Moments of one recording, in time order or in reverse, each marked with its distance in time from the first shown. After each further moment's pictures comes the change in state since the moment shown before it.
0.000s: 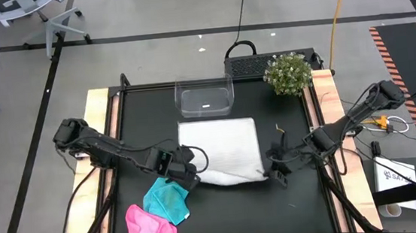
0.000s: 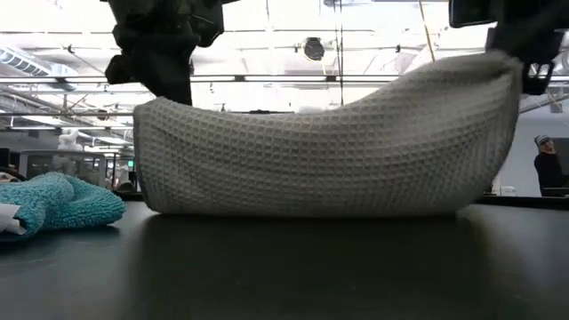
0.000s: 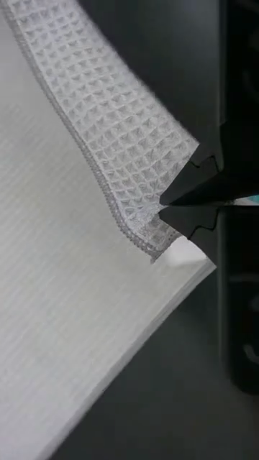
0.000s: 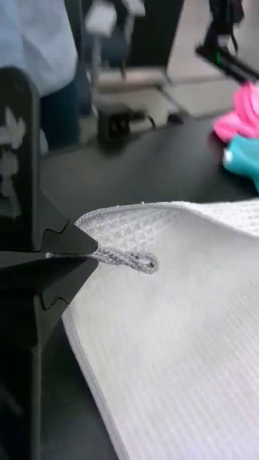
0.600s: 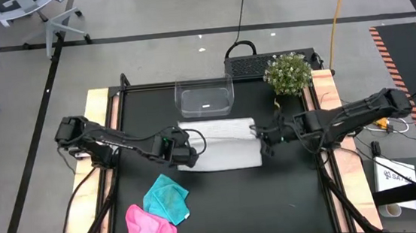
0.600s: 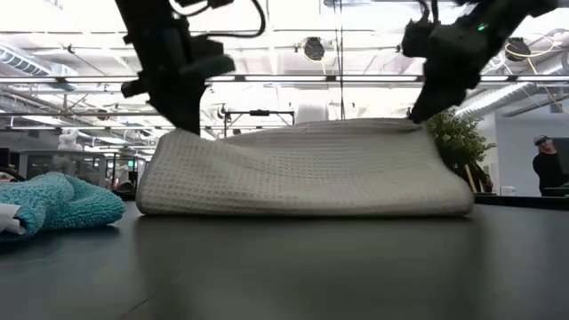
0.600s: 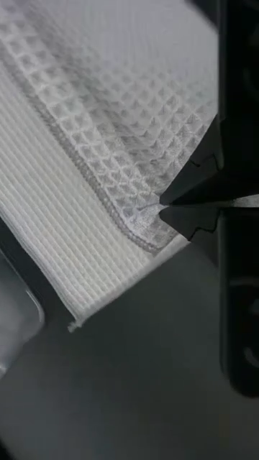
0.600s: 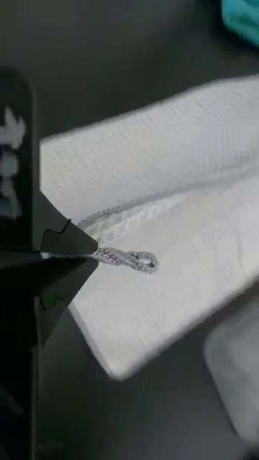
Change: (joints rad) left arm 0.152 0.000 -0.079 -0.052 -0.230 0.040; right arm -0.404 0.001 0.000 -0.114 0.160 -0.608
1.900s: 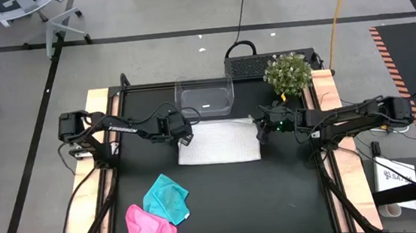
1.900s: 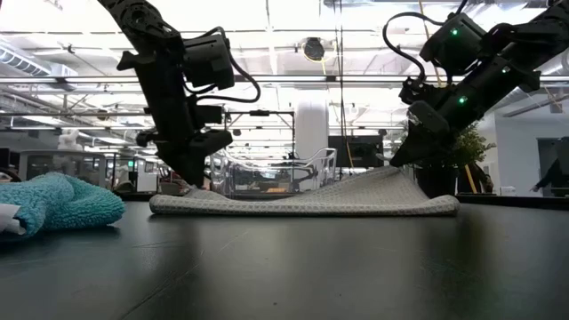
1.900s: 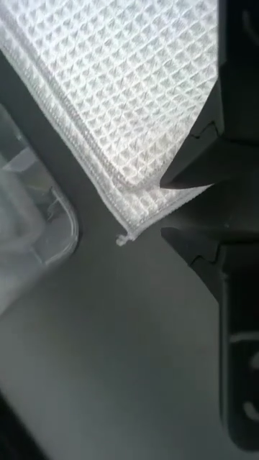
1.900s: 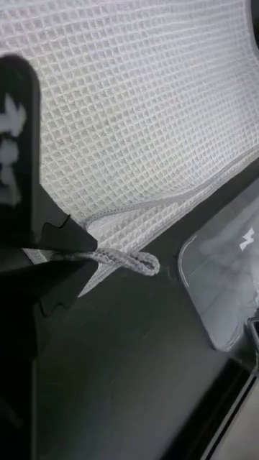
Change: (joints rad) left arm 0.324 0.000 -0.253 0.372 0.027 0.320; right arm -0.302 0.014 -0.356 0.604 -0.034 -0.216
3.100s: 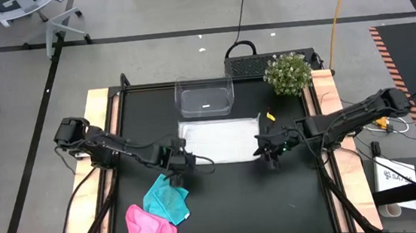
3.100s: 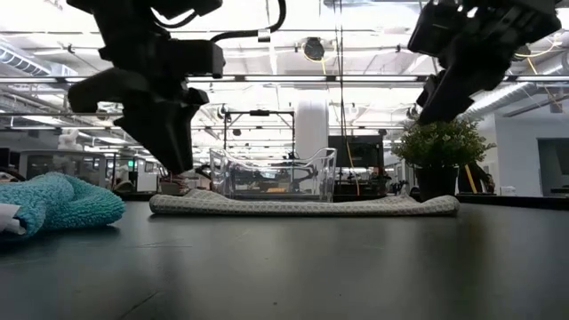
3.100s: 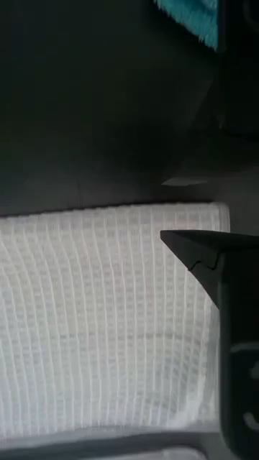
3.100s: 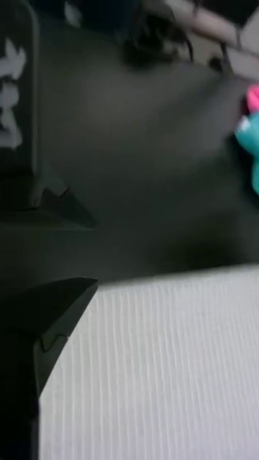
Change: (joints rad) left arm -0.397 0.000 0.121 -0.118 0.228 0.649; right arm 0.373 -0.014 0.231 -0.316 -0.347 0.127
